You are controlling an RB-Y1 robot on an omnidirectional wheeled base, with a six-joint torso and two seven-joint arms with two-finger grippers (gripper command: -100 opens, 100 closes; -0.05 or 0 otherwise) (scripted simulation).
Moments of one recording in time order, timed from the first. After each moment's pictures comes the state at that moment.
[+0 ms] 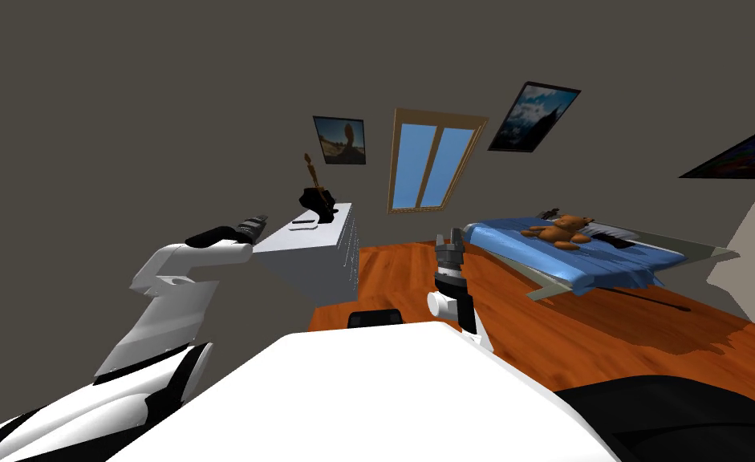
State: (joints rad) left arm -0.14 0.79 0.43 -1.72 0.25 0.72 -0.34; right arm 0.48 0.02 -0.07 -2.22 -0.12 -0.49 0.13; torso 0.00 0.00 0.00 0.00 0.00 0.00
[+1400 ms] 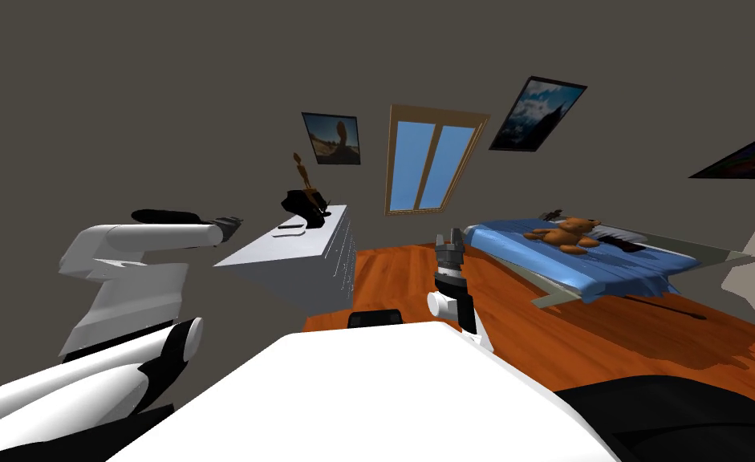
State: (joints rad) left arm -0.31 0.92 0.52 -1.52 0.28 1.08 -0.49; right arm 0.48 0.02 -0.07 -2.22 -0.12 -0.49 0.13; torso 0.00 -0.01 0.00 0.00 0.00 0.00
